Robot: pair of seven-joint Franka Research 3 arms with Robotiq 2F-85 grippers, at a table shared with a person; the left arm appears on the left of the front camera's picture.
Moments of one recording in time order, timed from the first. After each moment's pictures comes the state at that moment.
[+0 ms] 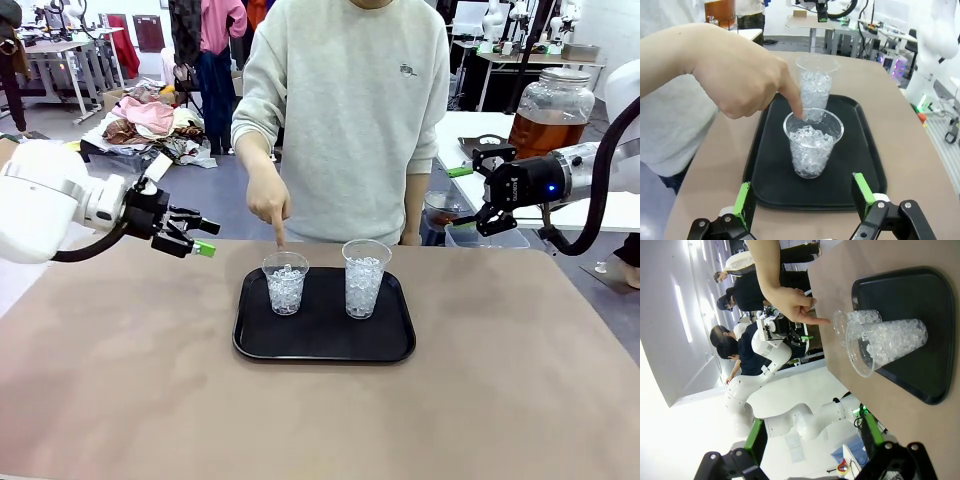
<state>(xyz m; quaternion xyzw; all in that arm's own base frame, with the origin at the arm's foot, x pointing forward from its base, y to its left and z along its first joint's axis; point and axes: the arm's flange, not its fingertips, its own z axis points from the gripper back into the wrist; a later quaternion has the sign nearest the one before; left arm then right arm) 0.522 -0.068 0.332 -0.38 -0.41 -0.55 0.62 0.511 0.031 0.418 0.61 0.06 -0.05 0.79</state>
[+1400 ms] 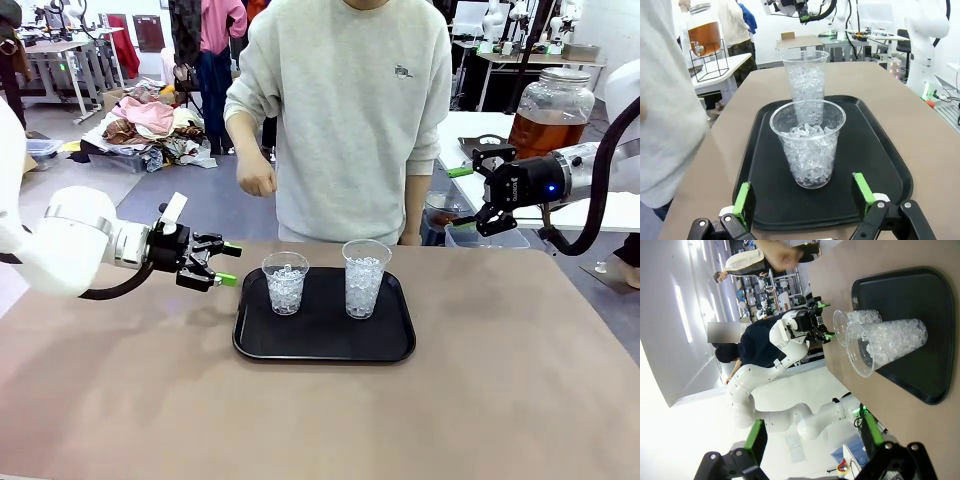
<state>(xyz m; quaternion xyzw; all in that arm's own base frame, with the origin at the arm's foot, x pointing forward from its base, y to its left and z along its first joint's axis) 0.525 -0.098 0.255 -0.40 -0.47 -0.57 0.54 0.511 0.031 0.418 0.61 0.07 -0.05 0.79</state>
